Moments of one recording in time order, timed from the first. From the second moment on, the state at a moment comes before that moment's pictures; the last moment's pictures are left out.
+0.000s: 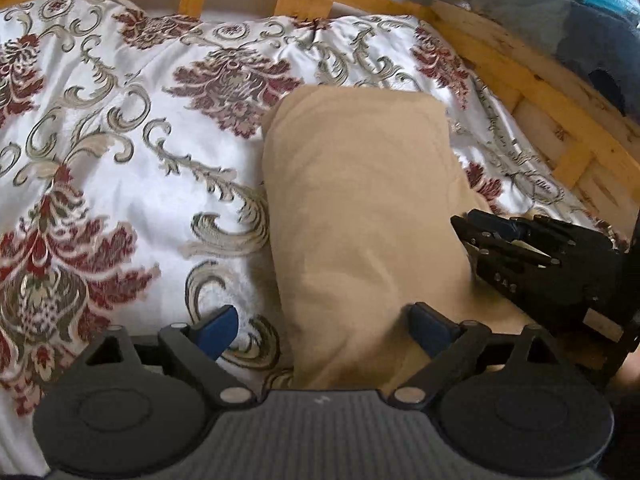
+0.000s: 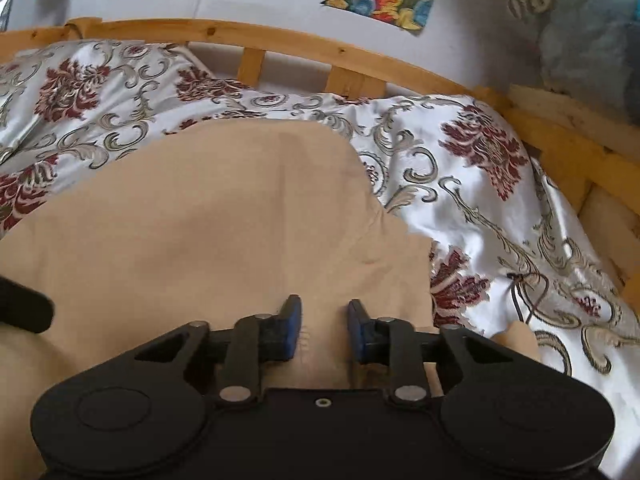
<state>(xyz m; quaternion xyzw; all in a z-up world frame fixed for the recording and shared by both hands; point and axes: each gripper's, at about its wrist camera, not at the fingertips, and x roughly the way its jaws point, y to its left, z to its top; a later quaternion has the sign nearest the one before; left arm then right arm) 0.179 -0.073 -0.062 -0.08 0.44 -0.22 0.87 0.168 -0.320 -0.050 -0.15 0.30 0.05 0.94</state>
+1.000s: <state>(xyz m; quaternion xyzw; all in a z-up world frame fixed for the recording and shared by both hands) 0.260 -0.079 -0.051 -0.07 0.41 -0.16 0.90 0.199 -0.341 -0.034 -0.09 0.30 0.04 0.95</state>
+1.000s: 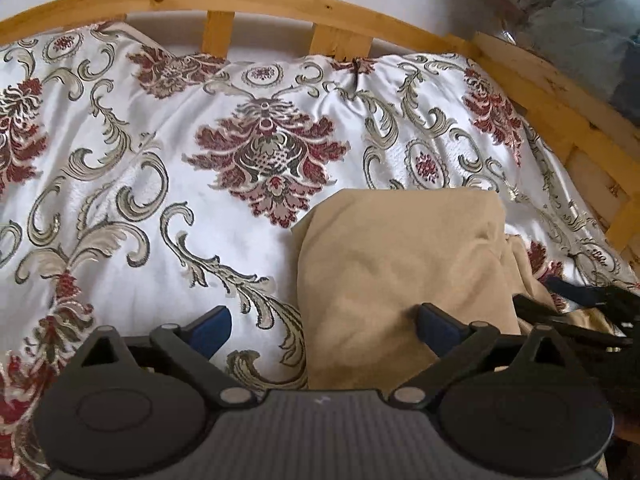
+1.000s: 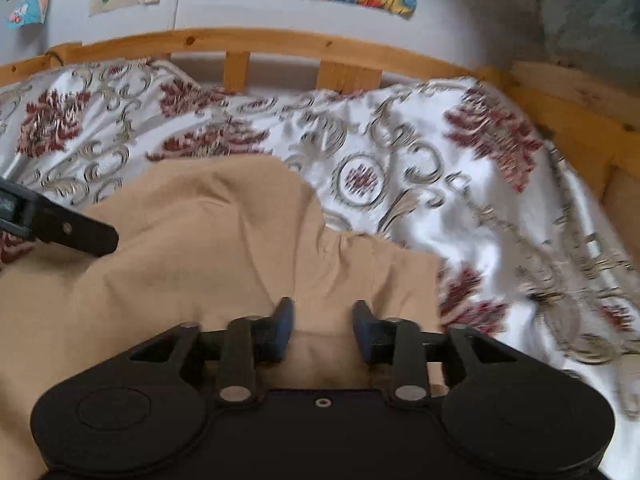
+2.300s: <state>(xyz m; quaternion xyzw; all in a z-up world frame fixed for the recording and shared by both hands) 0.186 -0.081 -0.051 -0.07 0.46 -0.22 0.86 0.134 -0.431 -0.019 0.13 0.35 0.02 0.93</state>
